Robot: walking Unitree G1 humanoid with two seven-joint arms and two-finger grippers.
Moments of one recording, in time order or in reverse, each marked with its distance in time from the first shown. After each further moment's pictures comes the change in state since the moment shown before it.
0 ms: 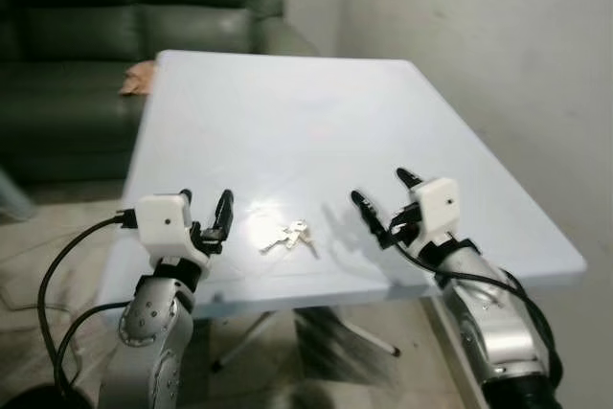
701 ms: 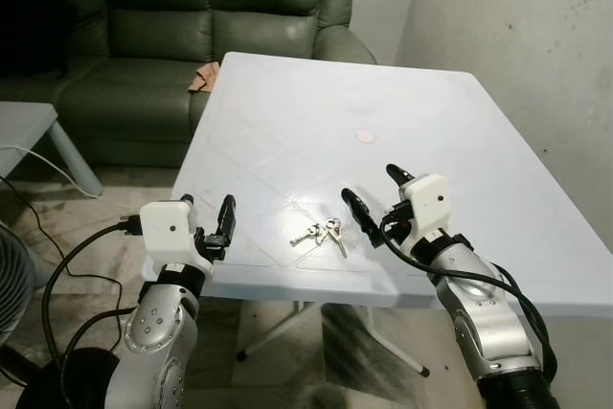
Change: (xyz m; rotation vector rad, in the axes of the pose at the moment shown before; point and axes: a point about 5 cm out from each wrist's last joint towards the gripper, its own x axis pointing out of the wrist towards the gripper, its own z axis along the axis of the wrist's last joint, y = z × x) left arm -0.001 -0.005 -0.001 -0.012 -0.010 -0.001; right arm 0.003 -0.002 0.003 -0.001 -0.001 -0.018
